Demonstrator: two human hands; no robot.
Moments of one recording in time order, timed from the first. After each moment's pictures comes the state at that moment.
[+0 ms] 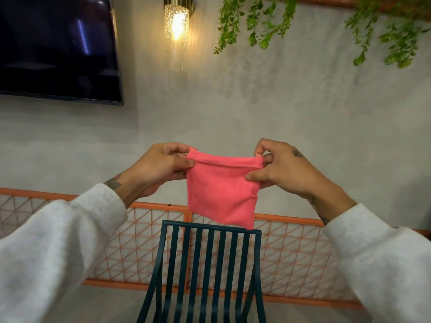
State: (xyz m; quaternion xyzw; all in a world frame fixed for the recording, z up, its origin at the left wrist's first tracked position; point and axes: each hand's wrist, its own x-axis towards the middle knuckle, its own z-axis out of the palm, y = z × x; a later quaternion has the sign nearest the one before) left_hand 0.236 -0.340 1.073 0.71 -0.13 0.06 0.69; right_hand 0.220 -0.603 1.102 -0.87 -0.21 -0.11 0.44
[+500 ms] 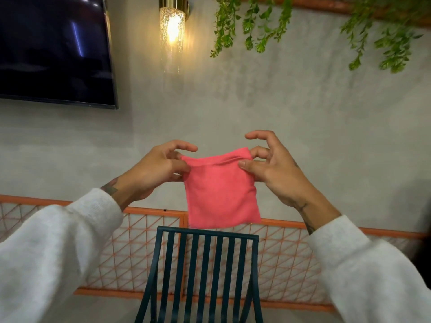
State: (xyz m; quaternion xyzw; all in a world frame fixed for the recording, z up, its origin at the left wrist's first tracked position) left_hand 0.247 -0.339 1.077 0.76 -0.16 0.08 0.63; right_hand 0.238 -0.591 1.090 -0.76 -0.26 -0.14 0.58
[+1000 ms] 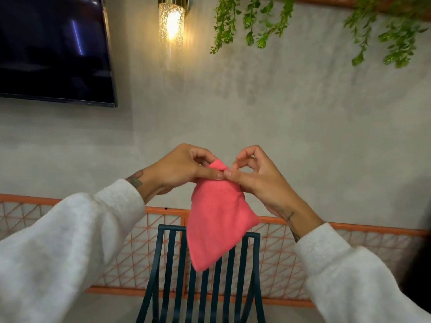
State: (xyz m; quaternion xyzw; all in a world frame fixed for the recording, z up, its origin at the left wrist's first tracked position) left_hand 0.249 -0.373 1.085 0.80 -0.25 0.03 0.54; right_hand 0.251 -0.577 1.058 -0.74 -0.24 -0.08 0.62
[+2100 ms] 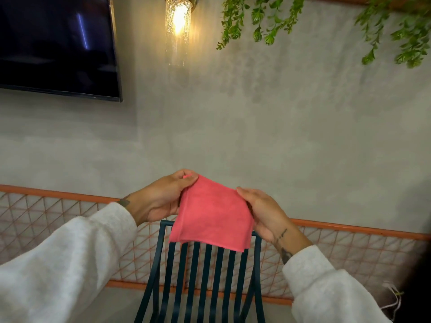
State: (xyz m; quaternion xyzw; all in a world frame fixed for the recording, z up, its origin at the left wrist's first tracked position) left_hand 0.264 -0.346 1.018 0.66 -0.05 -0.13 0.73; right_hand 0.269 -0.574 0.991 -0.65 0.00 0.07 0.75
